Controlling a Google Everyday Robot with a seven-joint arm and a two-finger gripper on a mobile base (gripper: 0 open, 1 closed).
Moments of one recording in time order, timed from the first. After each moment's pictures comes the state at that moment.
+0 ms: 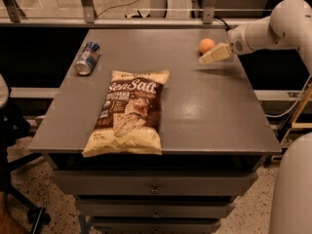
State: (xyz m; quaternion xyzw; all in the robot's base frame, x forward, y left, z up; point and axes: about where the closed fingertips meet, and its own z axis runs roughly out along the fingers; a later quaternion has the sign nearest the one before) arm 0.798 -0.222 0.859 -0.38 0.80 0.09 0.46
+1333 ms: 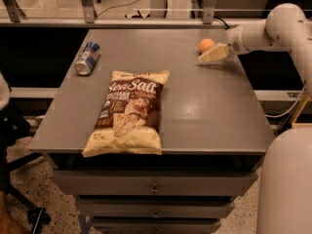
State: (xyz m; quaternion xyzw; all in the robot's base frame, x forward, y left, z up) arm 0.826 -0.223 0.847 -0.38 0.79 0.09 0.47
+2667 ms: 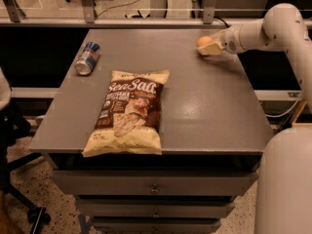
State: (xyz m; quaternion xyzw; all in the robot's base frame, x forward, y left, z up) arm 0.829 -0.206 0.854 -0.41 0.76 0.11 0.49
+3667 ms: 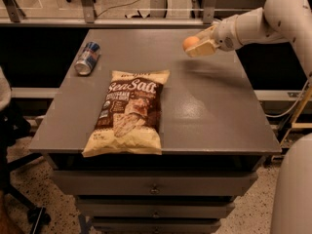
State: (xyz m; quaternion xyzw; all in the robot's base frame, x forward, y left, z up) arm 0.761 -0.143 0.888 -0.50 0.72 0.17 0.46
